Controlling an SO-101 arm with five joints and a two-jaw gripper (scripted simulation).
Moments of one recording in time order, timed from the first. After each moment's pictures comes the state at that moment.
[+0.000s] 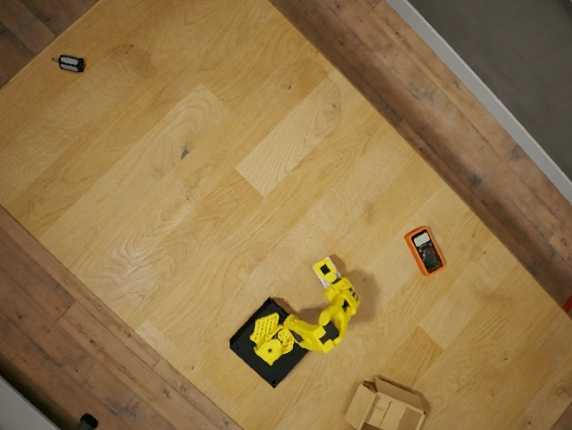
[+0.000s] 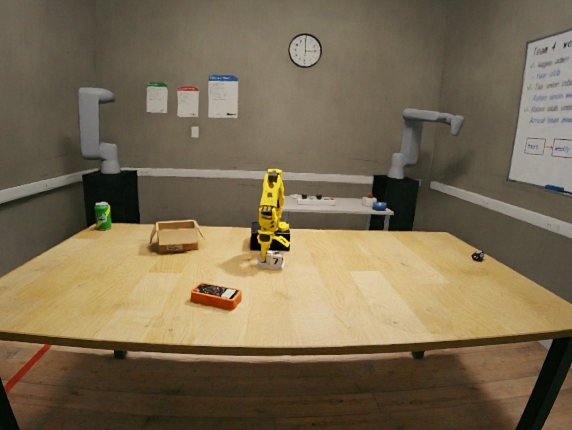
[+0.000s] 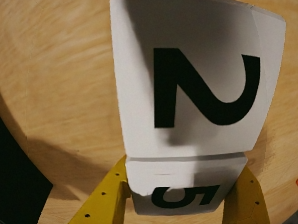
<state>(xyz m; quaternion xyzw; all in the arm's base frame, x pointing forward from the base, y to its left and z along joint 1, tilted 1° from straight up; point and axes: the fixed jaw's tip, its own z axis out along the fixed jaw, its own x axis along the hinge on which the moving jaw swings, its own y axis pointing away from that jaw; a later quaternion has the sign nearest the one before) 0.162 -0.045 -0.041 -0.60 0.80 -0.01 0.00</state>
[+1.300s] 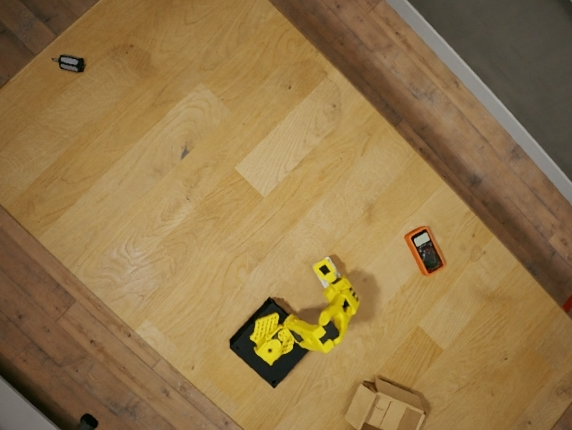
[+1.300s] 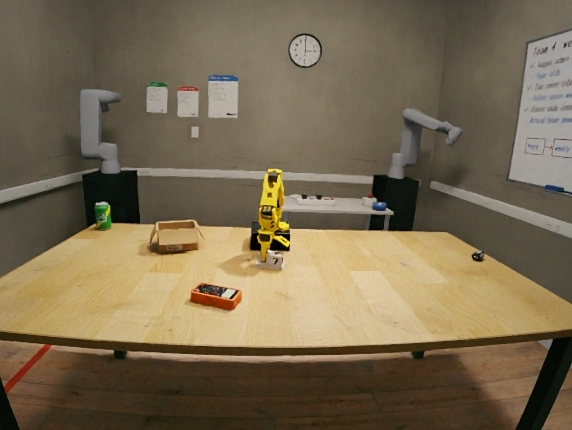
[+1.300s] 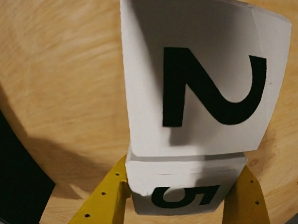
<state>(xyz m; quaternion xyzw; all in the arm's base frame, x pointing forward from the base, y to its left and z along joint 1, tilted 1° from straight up) 0.160 -0.045 -0.041 -0.60 0.80 0.00 0.00</state>
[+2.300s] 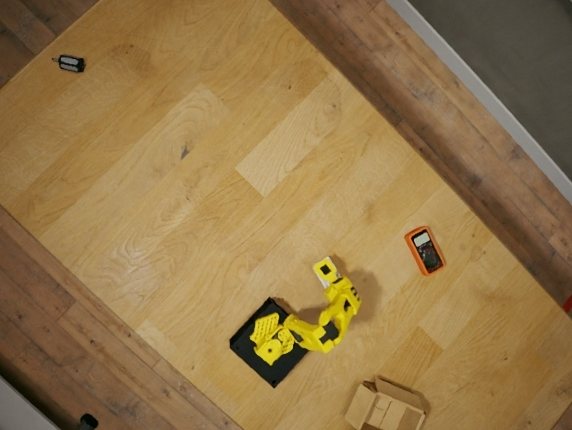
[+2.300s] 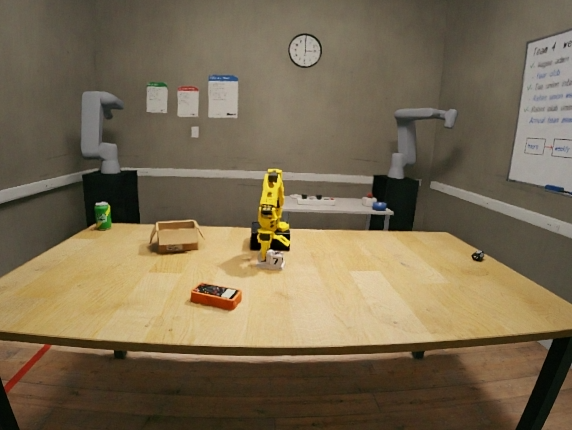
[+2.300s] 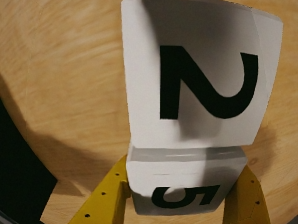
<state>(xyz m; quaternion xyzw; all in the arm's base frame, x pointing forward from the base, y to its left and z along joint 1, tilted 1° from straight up) 0.160 -0.045 -0.037 -0.60 0.80 0.01 -0.01</state>
